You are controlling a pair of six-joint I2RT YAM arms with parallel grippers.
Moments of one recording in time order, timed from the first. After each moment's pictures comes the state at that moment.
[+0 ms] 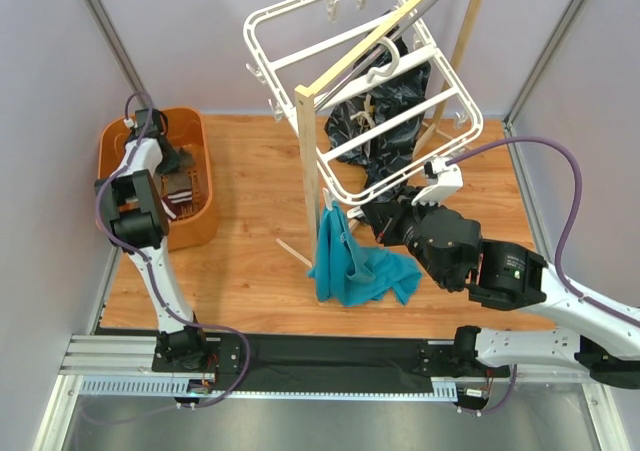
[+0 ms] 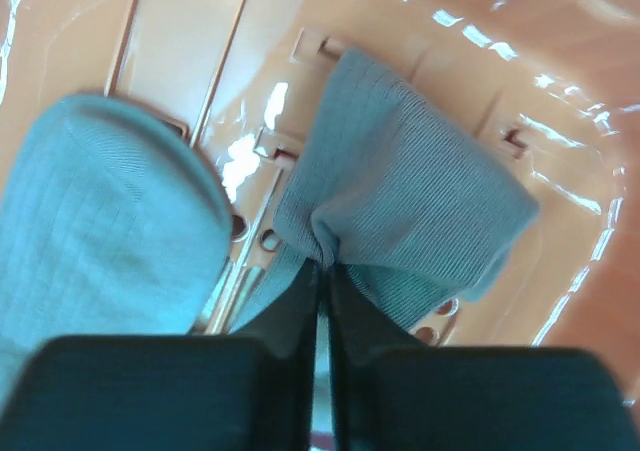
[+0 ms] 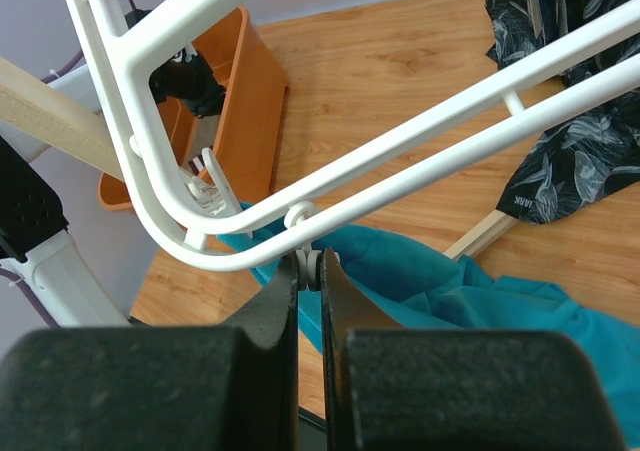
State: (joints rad) left arm 0.26 2.18 1.73 -0.51 -0.14 -0.39; right arm 1.24 0.96 1.28 -0.59 0.75 0.72
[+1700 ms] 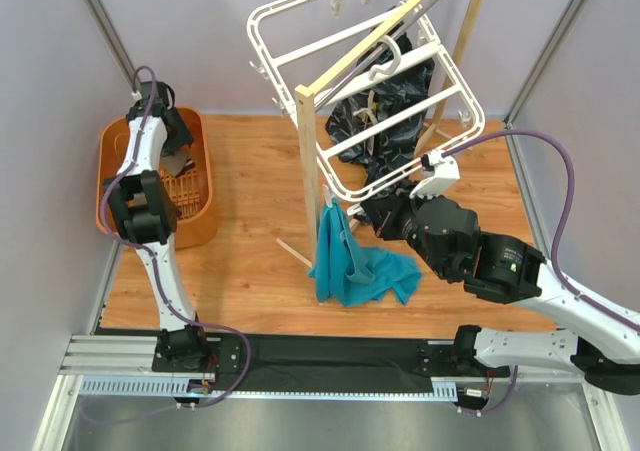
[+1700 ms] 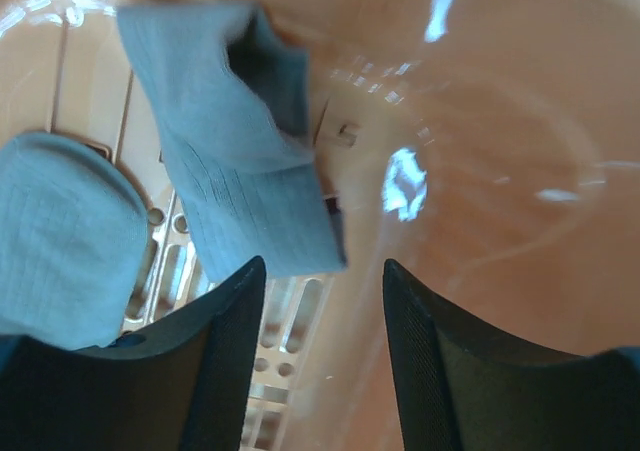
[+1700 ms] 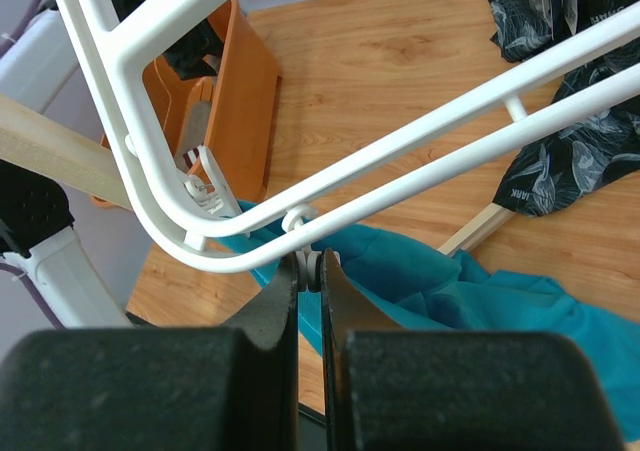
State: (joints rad) left arm 0.19 2.23 2.10 -0.79 -0.09 -0.38; right arm 1.16 0.99 1.30 -0.62 0.66 0.73
